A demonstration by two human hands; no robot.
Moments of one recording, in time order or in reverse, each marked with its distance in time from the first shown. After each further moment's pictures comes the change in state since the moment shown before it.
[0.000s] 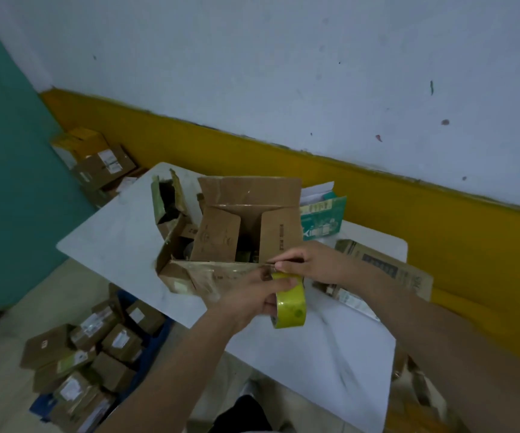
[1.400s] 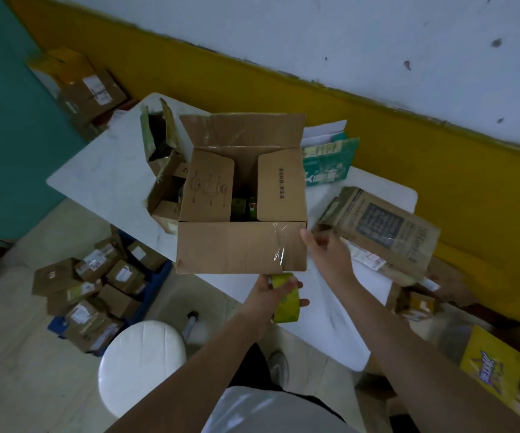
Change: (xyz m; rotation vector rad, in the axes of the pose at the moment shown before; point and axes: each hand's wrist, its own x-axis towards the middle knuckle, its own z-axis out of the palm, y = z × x) left_hand 0.012 -0.134 0.038 -0.336 0.209 -0.135; right_hand -0.031 0.077 0.108 0.345 0.629 0.543
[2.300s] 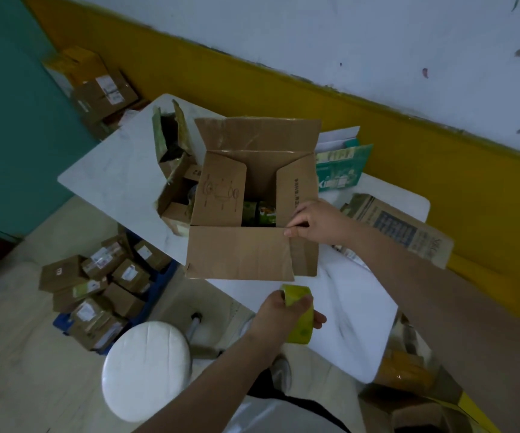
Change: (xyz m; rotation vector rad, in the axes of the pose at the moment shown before) left_hand -0.036 0.017 0.010 0.261 -0.032 -0.064; right_hand 0.081 -0.065 -0.008 -0.608 -0.542 -0.675
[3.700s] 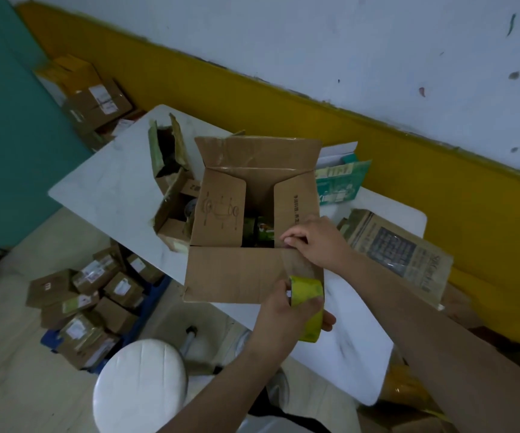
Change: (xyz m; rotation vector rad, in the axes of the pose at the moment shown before) left_hand -0.017 0.059 0.000 -0.016 0.042 0.158; right_hand 0.000 -0.021 0.001 -0.041 0.205 0.131
